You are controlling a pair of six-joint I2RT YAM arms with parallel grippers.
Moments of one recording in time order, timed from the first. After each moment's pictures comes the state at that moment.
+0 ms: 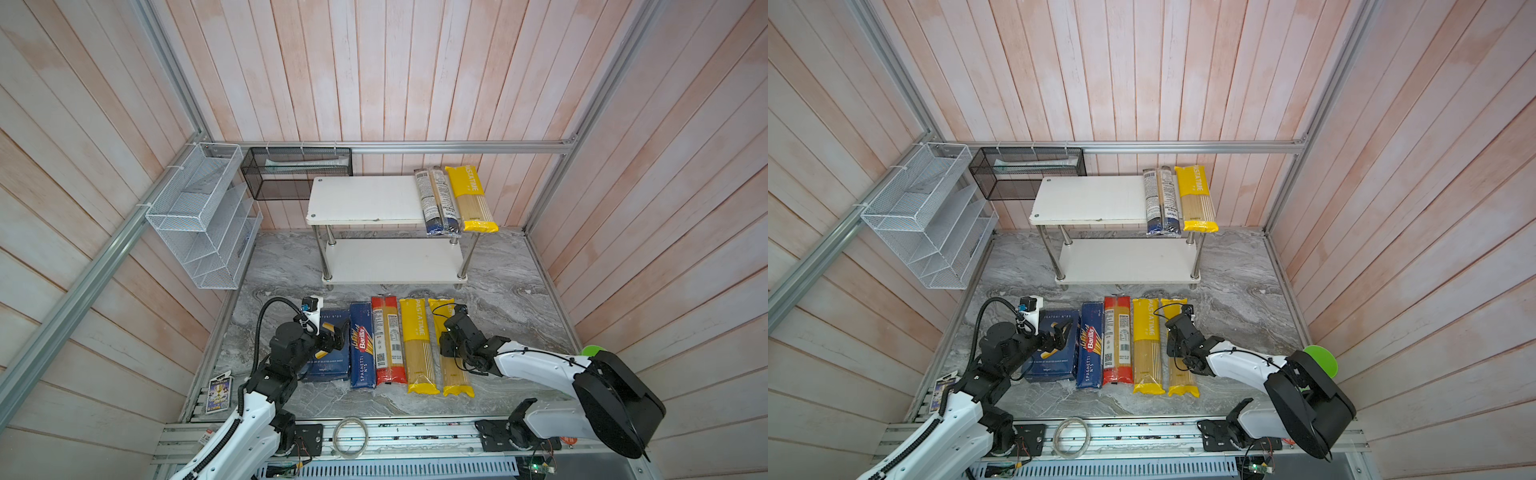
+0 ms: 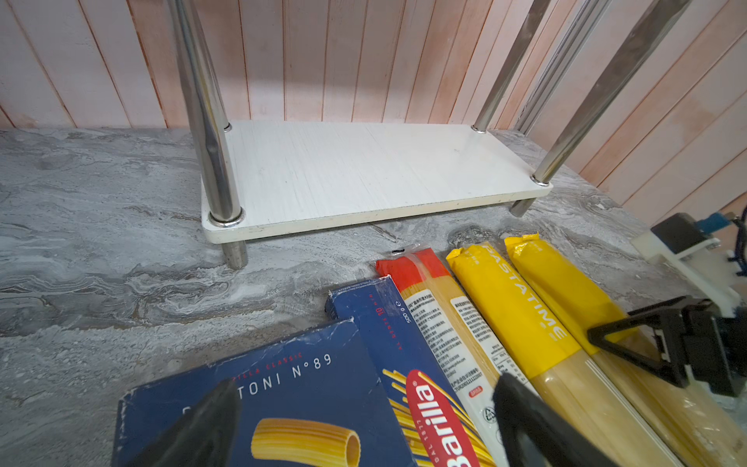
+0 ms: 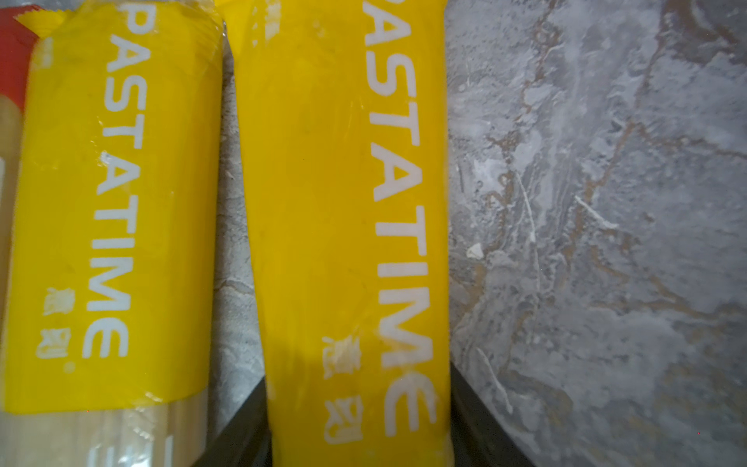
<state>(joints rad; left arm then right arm) -0.35 0.70 0.29 0.09 0.13 -0.15 0.69 1.32 0.48 -0.15 0.24 0.65</state>
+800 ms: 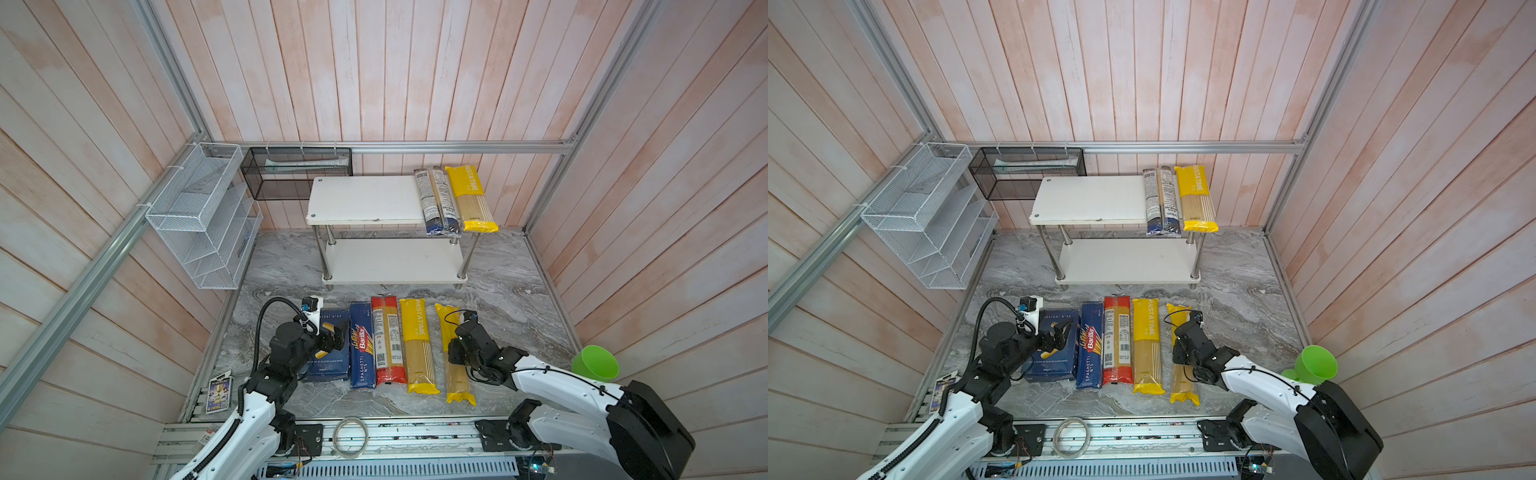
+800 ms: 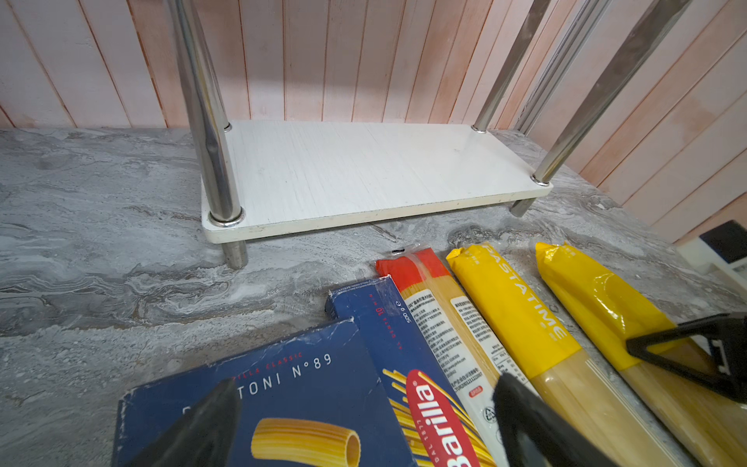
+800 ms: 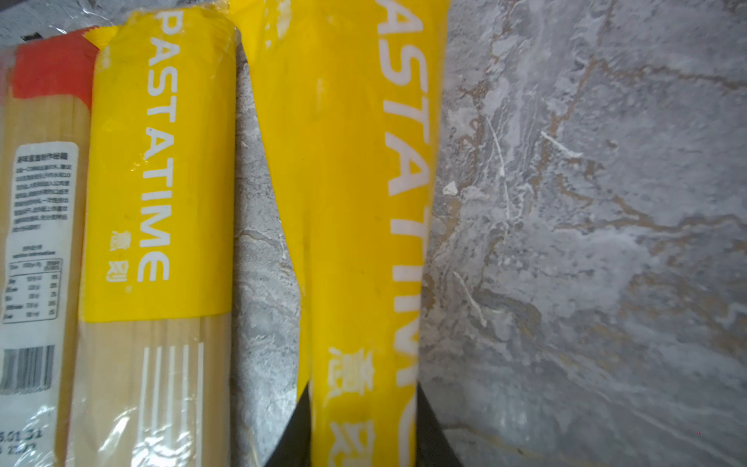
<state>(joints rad) -0.35 0.70 0.29 0.09 0.13 -0.15 0.69 1.10 0.39 -0.23 0.19 0.72</state>
